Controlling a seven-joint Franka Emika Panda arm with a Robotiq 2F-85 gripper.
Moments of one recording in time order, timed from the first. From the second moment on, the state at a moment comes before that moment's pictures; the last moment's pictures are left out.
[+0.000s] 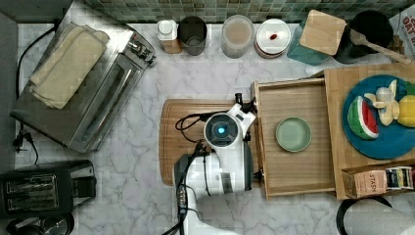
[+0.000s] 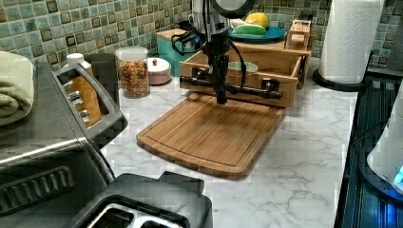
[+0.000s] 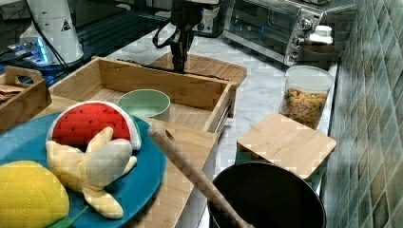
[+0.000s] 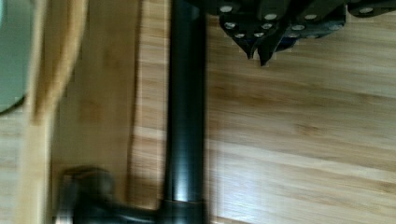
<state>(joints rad) 0.02 0.11 -0.05 -2.42 -0.18 0.87 -0.81</state>
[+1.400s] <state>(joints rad) -0.19 0.20 -0.23 -2.27 0.01 0.82 -1.41</state>
